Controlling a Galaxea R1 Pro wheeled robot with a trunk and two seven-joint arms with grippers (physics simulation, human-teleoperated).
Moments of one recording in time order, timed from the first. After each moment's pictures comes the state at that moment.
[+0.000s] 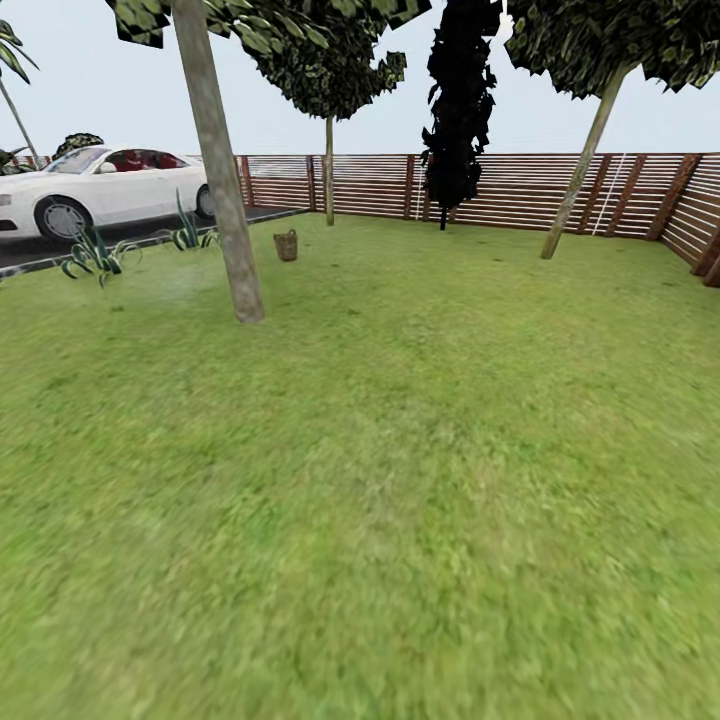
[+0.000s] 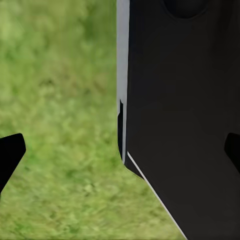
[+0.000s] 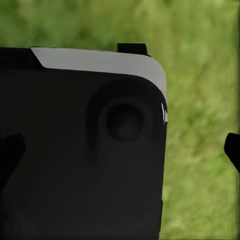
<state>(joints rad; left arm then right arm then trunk) 0.00 0.07 0.01 -0.08 0.01 -0.02 0.00 -0.13 -0.01 0.00 -0.06 0.01 -0.08 0.00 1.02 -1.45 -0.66</state>
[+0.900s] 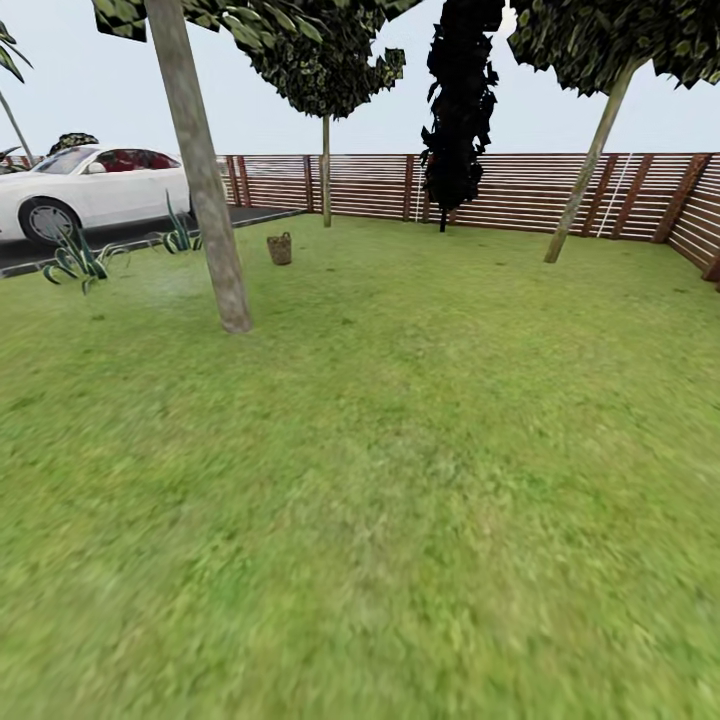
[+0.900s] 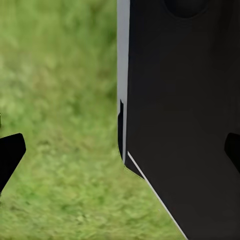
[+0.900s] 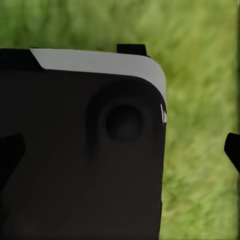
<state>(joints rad) 0.00 0.07 0.01 -0.08 0.01 -0.02 0.00 -0.13 -0.01 0.00 -0.06 0.01 -0.08 0.00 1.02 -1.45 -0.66</state>
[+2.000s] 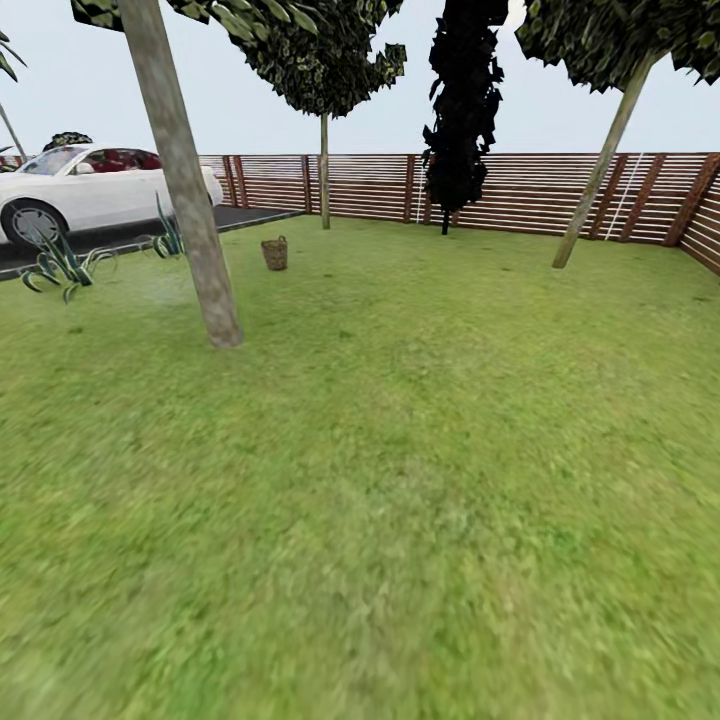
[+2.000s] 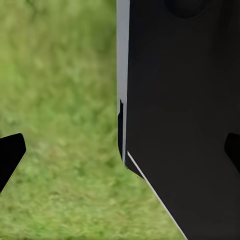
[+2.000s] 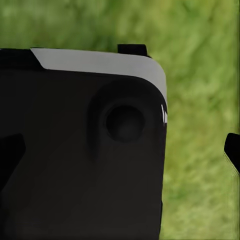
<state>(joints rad) 0.00 0.07 0.01 -0.08 0.01 -0.02 0.00 -0.13 -0.01 0.00 -0.06 0.01 -0.08 0.00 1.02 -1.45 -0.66</state>
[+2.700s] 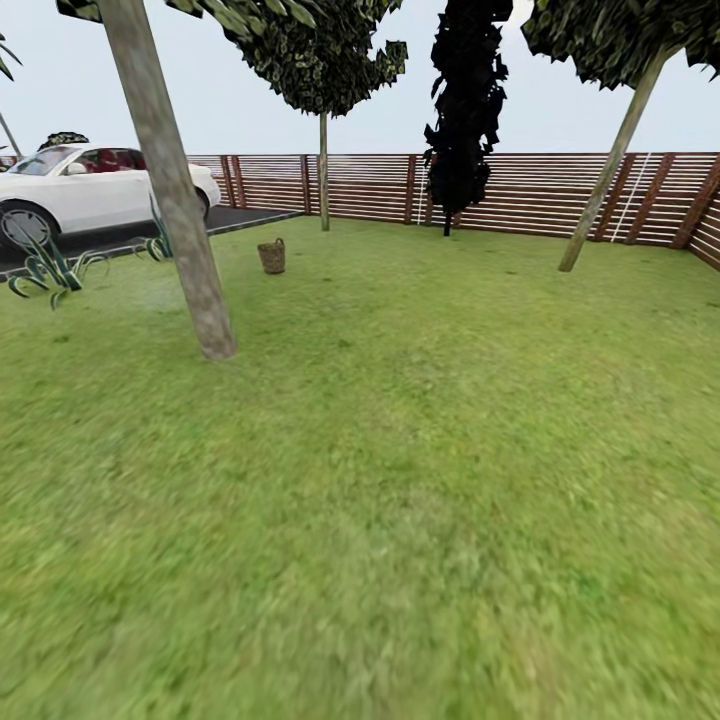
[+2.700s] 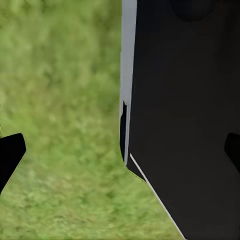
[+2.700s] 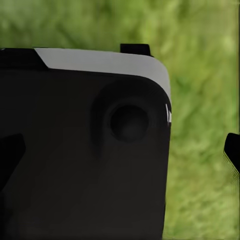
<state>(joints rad) 0.00 0.08 0.03 -0.09 0.01 -0.02 0.00 -0.13 0.00 0.00 -0.06 0.01 -0.08 0.00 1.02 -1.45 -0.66</state>
